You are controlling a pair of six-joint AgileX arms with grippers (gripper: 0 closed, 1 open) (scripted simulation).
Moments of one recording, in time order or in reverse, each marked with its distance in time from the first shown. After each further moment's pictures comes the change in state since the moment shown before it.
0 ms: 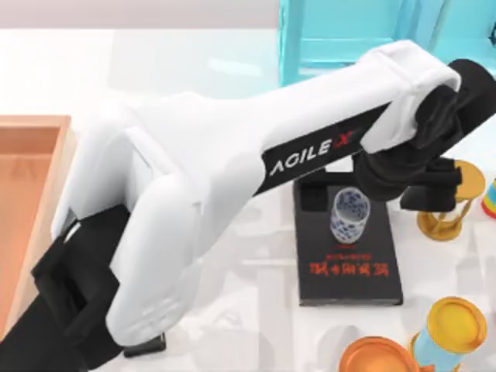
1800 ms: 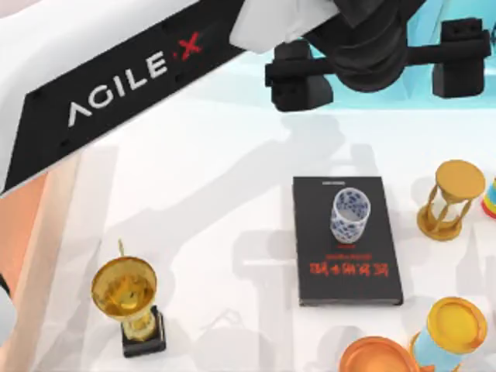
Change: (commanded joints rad) left arm 0.033 -0.439 -0.139 0.107 0.062 0.155; right arm 0.000 0.000 0.000 0.000 0.000 0.000
